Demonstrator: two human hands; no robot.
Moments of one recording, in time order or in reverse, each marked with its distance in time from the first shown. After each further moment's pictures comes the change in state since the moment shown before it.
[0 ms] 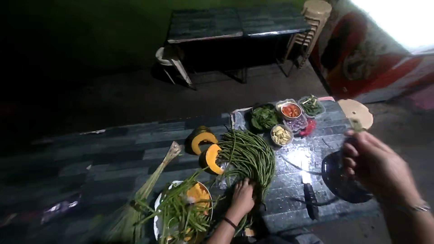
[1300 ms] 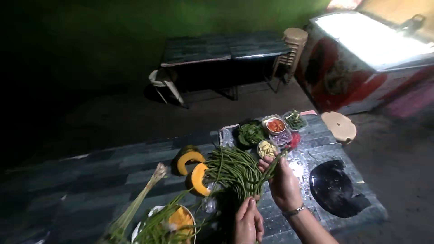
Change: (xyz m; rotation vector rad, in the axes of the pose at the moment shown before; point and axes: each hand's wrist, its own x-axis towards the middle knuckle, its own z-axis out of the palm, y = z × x) left_hand -0.091 0.124 -0.049 -1.536 0.339 0.005; right_hand 0.005 0.090 0.096 0.616 0.067 0.136
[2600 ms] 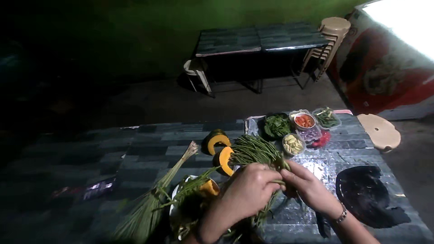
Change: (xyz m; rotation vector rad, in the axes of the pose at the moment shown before) left_hand -0.011 0.148 -0.048 1.209 -0.367 0.816; right_hand -0.038 -0.026 0.016 -0.816 -0.850 0.083
